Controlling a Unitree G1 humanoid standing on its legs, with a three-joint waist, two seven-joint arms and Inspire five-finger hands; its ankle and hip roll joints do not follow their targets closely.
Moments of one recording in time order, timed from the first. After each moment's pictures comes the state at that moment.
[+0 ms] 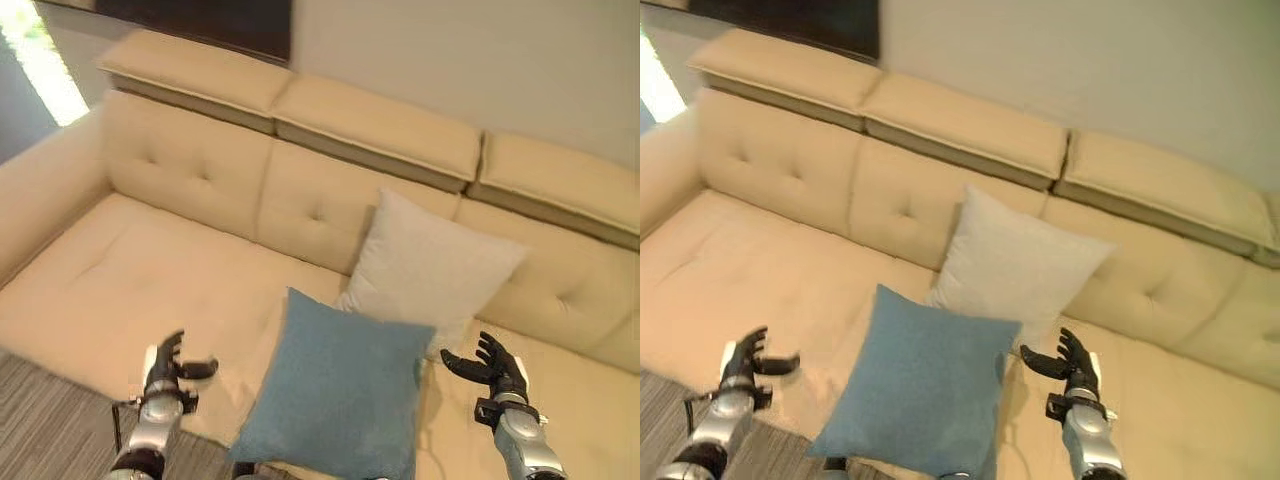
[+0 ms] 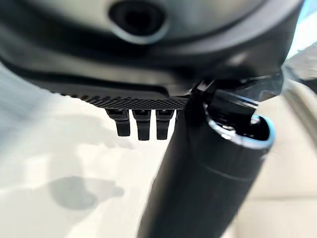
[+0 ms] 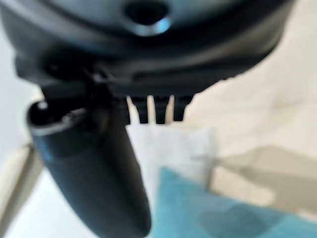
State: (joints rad) left arm -0.22 0.47 -0.08 0.82 -0.21 -0.08 0.27; right arm -0.16 -0.36 0.01 0.78 0.35 -0.09 -0.20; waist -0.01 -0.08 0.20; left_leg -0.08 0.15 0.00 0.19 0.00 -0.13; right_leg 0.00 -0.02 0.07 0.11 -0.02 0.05
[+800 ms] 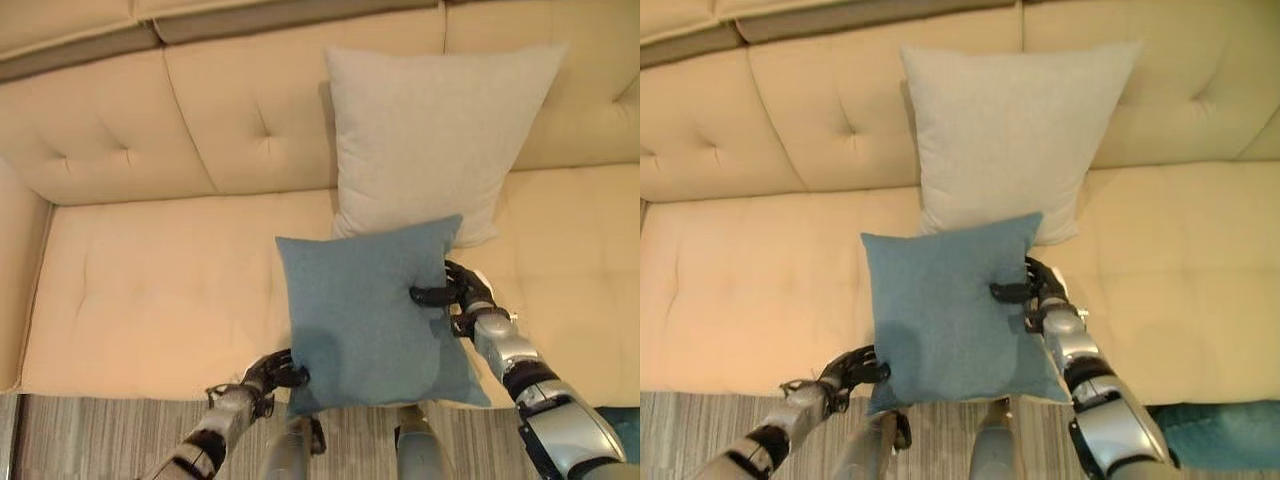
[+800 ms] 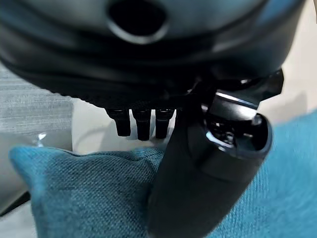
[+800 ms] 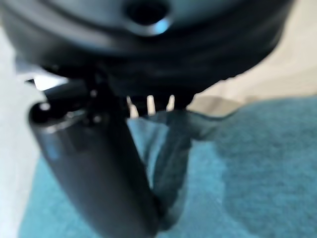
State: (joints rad) left arm -0.42 0.24 -0.52 1.08 -0.58 0.02 -0.03; right arm -0.68 -0.50 0.38 1.00 0.49 0.00 -0.08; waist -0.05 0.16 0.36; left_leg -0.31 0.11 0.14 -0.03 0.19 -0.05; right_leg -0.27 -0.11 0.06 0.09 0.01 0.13
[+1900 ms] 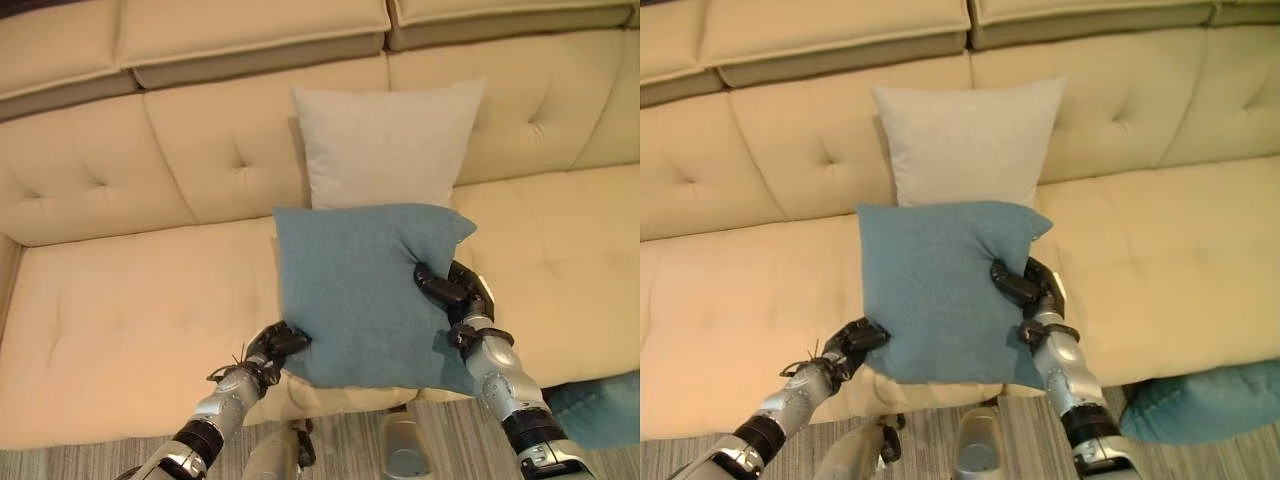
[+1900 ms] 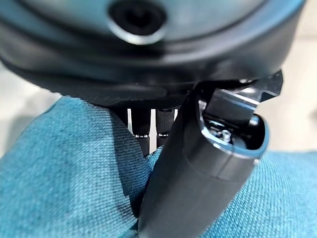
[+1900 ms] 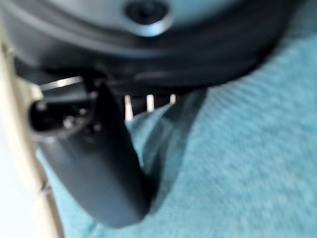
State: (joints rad) left arm -0.29 0.32 -0.44 0.65 -0.98 0.02 0.05; right arm -0.28 -0.41 0.14 0.44 0.68 -0.08 -0.10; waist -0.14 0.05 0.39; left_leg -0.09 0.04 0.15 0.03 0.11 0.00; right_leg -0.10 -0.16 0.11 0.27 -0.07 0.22
